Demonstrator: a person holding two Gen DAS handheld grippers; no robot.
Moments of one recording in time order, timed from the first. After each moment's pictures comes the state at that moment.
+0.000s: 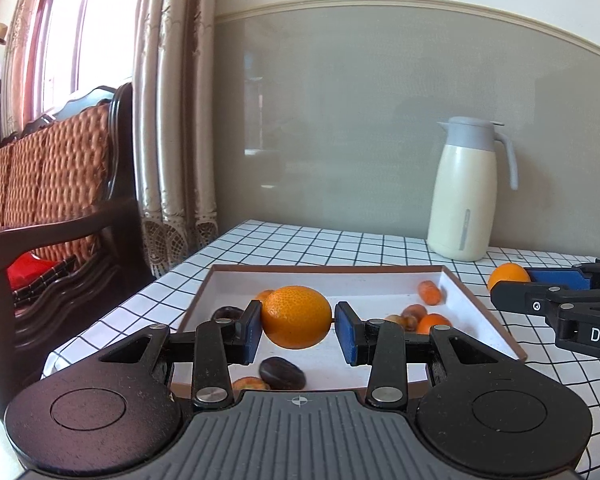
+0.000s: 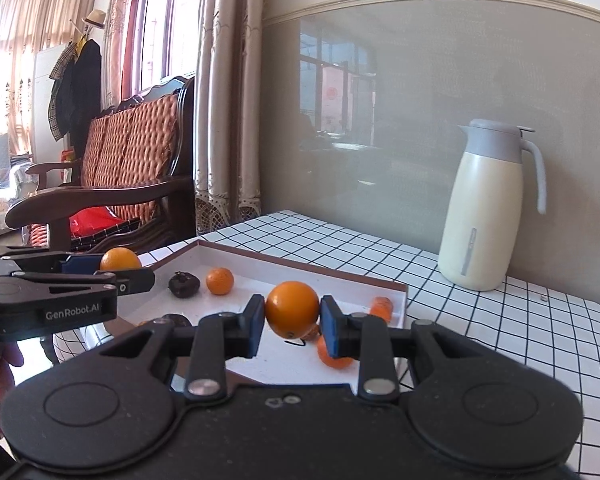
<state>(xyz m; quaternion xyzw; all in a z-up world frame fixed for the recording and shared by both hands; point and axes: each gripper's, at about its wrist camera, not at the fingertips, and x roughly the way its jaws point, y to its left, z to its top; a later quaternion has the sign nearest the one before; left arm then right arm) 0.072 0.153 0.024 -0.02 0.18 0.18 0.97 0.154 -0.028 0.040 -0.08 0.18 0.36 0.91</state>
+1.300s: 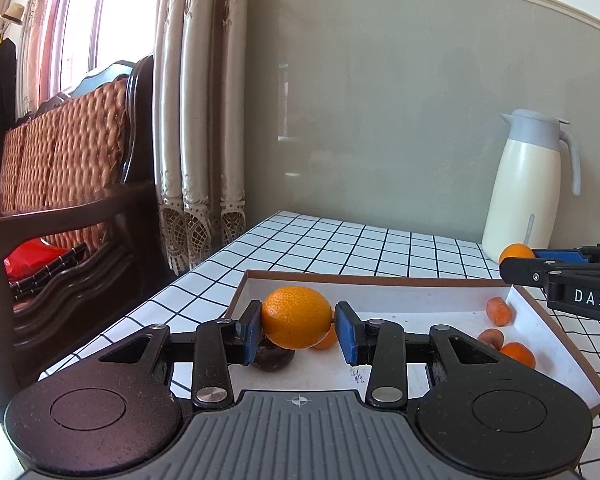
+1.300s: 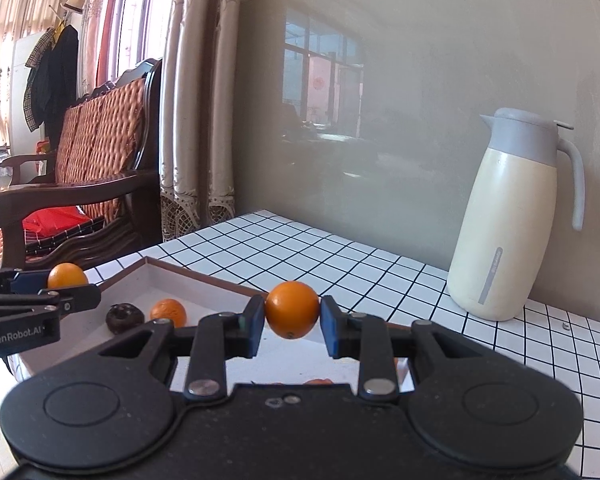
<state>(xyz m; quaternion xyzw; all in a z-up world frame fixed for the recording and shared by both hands) 0.134 0.212 0.009 -0.04 0.19 0.21 0.96 0.241 0.029 0.028 -0.09 0.19 0.33 0.92</state>
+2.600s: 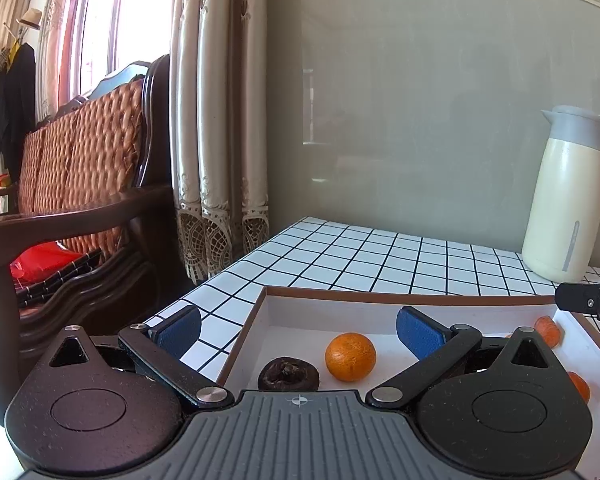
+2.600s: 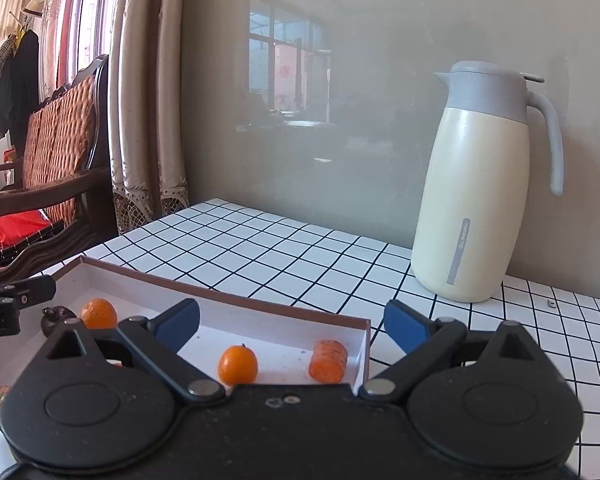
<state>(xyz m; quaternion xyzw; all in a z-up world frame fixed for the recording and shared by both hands) 0.167 0.233 -0.004 -0.03 0.18 0.25 0.95 0.292 0.009 0.007 -0.07 0.21 0.29 0.93</state>
